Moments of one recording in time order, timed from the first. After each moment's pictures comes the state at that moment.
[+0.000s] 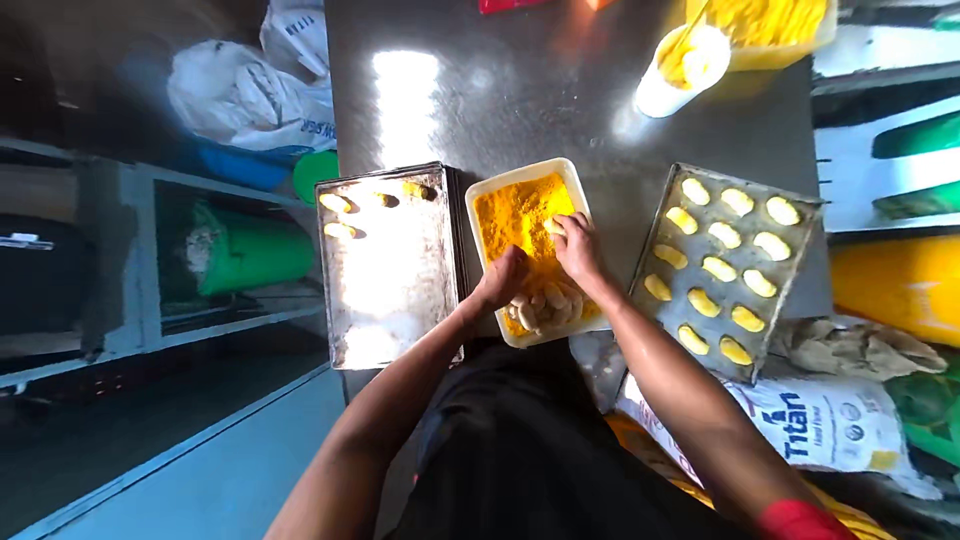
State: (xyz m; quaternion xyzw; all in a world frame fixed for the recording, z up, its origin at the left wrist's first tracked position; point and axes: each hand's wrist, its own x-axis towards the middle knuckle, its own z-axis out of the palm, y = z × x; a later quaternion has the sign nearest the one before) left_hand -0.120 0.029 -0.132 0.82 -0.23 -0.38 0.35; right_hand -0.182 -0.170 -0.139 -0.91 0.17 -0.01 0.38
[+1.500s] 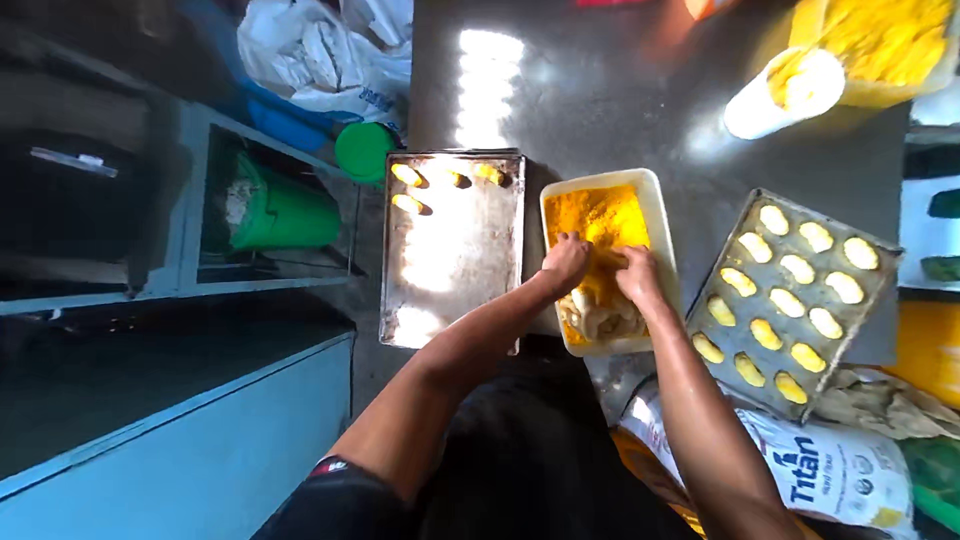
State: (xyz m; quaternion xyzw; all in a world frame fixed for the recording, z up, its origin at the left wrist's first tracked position) left_hand -0.087 0.038 -0.128 0.87 -0.31 -0.34 0.18; right_hand -0.174 -0.121 -0.157 -0.91 0.25 0.12 0.32
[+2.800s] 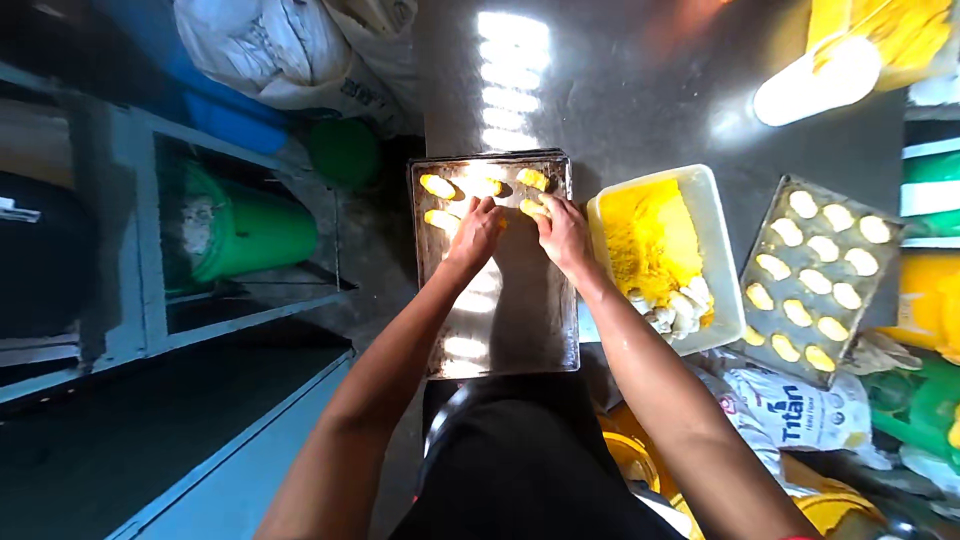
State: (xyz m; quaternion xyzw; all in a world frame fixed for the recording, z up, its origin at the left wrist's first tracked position) left_hand 0.080 0.282 -0.169 0.89 -0.35 -0.18 0.25; right_hand -0.019 0.095 -0.172 -0.95 0.14 -0.02 0.28
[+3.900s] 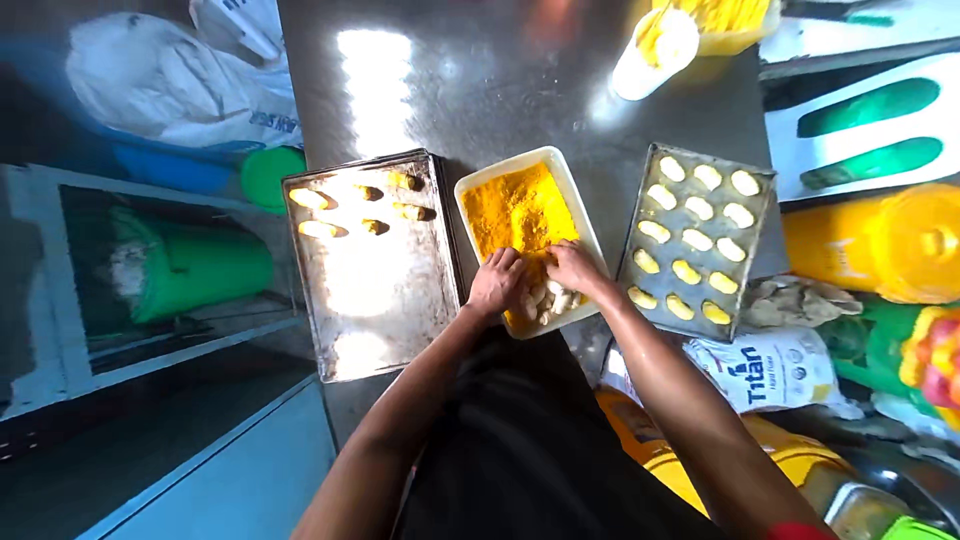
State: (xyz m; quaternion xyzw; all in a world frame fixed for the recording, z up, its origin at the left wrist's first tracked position) left_hand -0.148 0.065 -0.186 0.83 -0.48 -0.11 0.26; right_hand -0.220 -0.143 -0.169 -0.92 0.18 0.20 0.28
